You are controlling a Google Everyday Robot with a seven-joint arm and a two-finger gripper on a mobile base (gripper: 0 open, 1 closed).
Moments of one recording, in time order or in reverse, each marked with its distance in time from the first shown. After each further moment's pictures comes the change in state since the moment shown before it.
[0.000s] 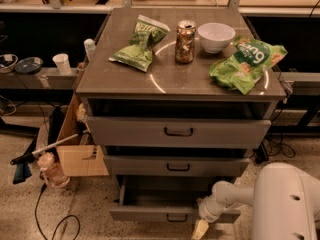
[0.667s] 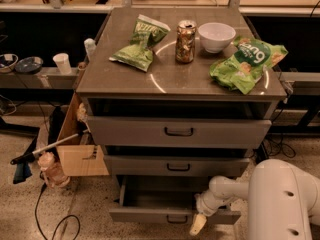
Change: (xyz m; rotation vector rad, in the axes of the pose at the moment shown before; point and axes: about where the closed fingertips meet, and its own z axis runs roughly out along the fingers) arm -0.015 -0.017 -0.002 0.011 0.007 -0.033
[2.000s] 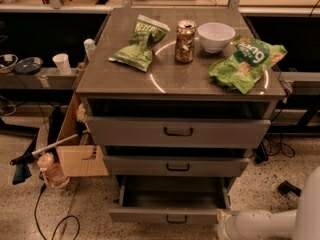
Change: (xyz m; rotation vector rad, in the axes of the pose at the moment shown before) arm 0.048 0.088 -0.089 0.244 -0.006 0.052
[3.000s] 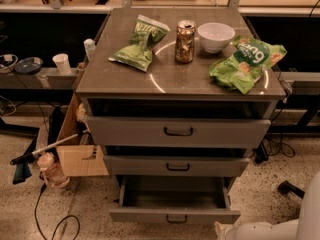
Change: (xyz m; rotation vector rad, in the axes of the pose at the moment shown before) arm 0.011 0.056 -0.002 -0.062 -0.002 -0.011
